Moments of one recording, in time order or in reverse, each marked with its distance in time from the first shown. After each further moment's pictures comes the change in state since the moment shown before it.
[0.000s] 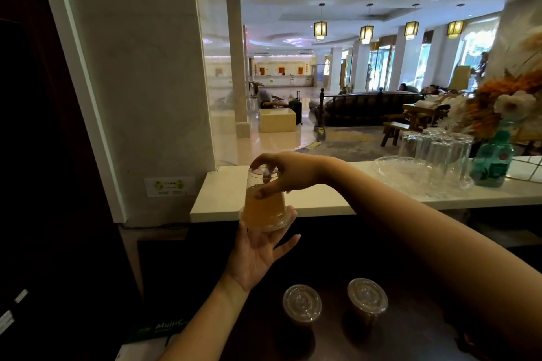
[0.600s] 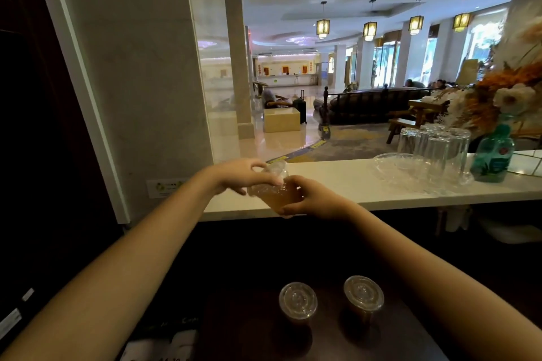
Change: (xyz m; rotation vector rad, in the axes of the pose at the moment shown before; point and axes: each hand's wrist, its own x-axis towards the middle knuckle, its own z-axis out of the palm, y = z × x) left_hand 0.085 0.115 0.092 1.703 0.204 -0.590; right_hand -0.028 0.079 0.047 0.283 0.261 0.030
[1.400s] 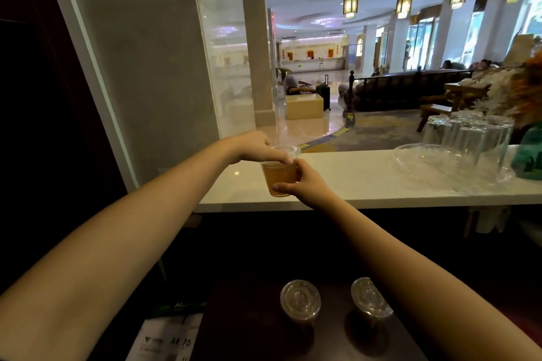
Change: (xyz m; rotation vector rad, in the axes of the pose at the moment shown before) left_hand 0.066 0.022 -0.008 0.379 0.151 -0.075; right_hand 0.070 0.049 0.019 0.424 0.159 0.024
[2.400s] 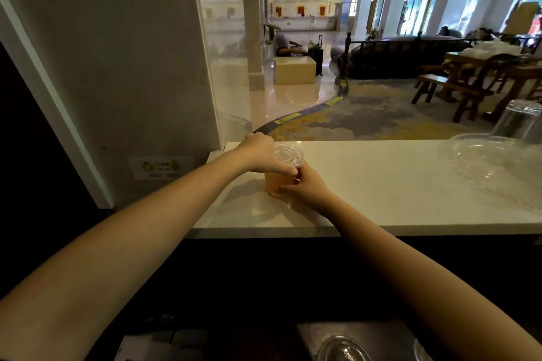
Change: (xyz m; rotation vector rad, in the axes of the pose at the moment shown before) left_hand 0.155 -0.113 0.031 0.228 0.110 0.083; right_hand 0.167 0.090 0.060 -0.110 0.038 0.136
